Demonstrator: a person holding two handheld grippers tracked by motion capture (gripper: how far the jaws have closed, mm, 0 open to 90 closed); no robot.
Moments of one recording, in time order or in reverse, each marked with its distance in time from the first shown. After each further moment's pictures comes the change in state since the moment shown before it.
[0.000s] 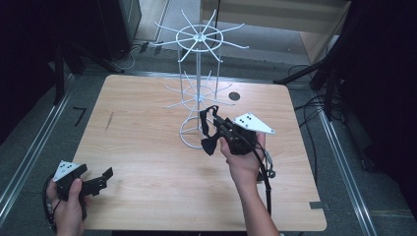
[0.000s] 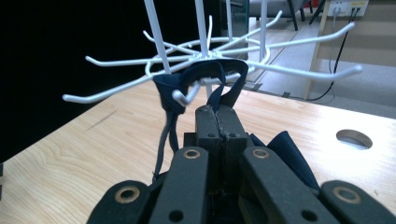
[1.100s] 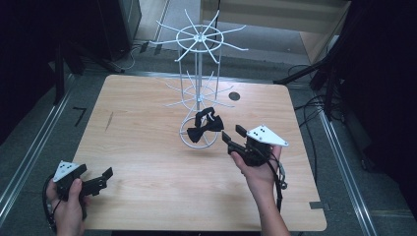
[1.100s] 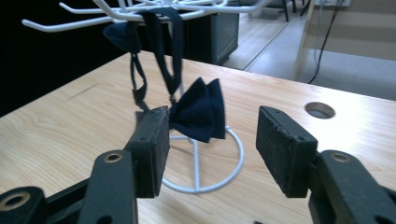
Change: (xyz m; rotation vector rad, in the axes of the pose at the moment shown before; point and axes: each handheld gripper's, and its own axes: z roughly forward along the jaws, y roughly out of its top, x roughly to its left) left arm -0.001 0.000 0.000 -0.006 0.007 0.003; right arm -0.028 -0.029 -0.028 0.041 -0.033 -0.043
